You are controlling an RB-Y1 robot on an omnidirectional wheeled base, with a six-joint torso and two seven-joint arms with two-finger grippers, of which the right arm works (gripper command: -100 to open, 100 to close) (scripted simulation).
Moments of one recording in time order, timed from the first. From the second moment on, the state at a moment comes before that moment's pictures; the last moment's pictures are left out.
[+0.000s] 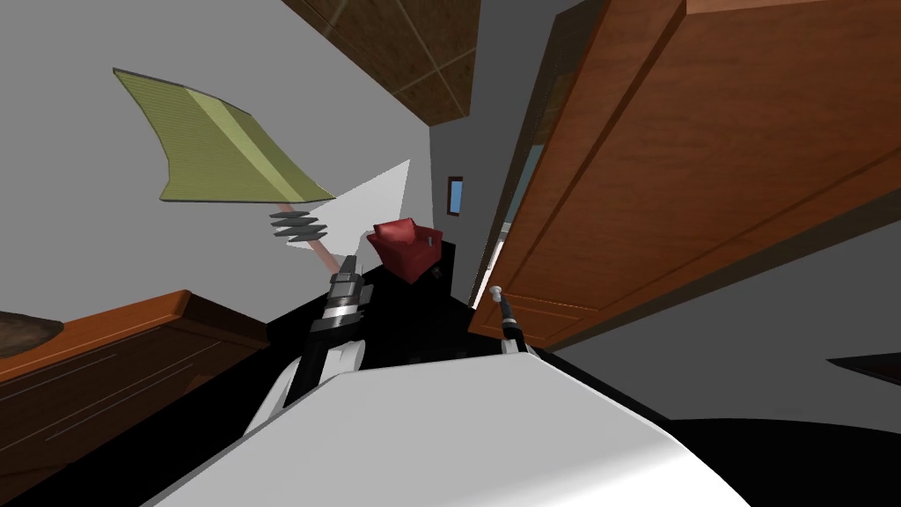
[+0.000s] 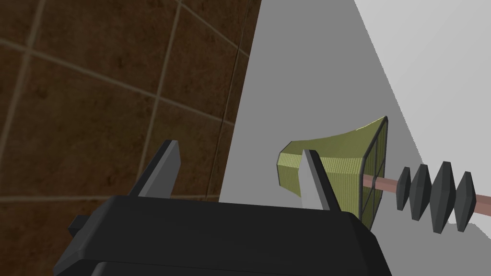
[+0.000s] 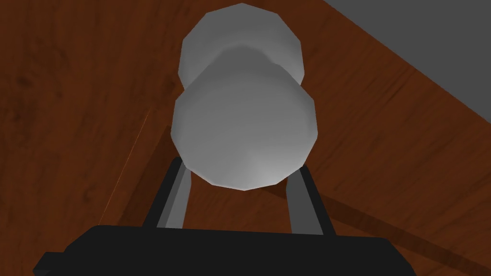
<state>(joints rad) 0.01 -0.24 -0.13 -0.72 -0.18 -0.84 0.35</state>
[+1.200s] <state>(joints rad) 0.02 -0.26 -0.08 -0.74 -0.28 -0.82 0.09</state>
